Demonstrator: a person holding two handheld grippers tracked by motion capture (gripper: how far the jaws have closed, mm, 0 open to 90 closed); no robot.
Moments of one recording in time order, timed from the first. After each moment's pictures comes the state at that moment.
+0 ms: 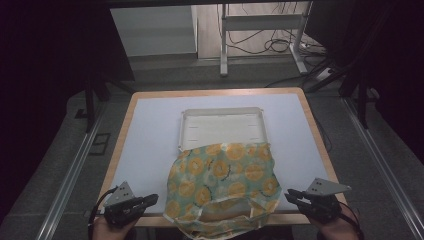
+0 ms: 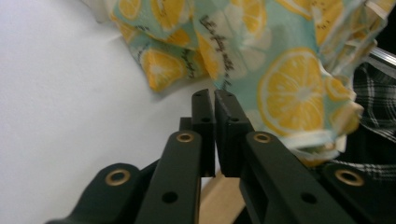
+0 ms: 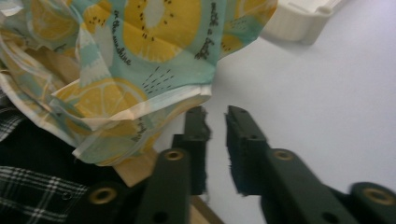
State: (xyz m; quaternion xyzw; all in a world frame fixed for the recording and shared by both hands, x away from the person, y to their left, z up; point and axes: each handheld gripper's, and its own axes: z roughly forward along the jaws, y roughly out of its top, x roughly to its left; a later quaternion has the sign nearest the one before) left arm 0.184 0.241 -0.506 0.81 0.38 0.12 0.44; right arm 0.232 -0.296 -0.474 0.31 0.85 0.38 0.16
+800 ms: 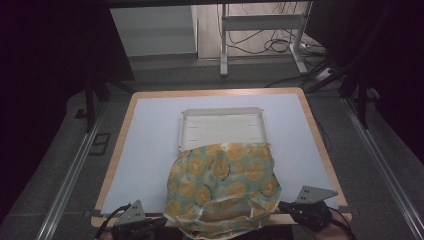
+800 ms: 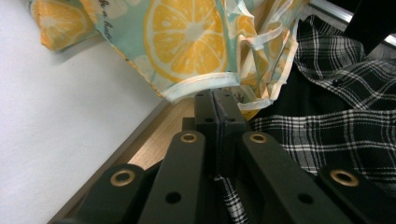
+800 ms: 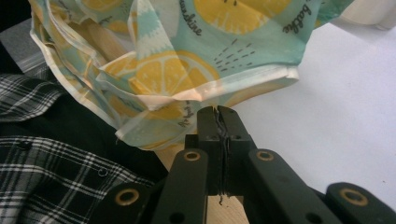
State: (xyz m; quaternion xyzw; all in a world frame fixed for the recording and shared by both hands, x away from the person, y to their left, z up) left arm 0.154 0.212 -0.518 0.85 0.33 0.05 0.41; right arm 0.222 -0.278 -0.488 0.27 0.88 0.37 0.11
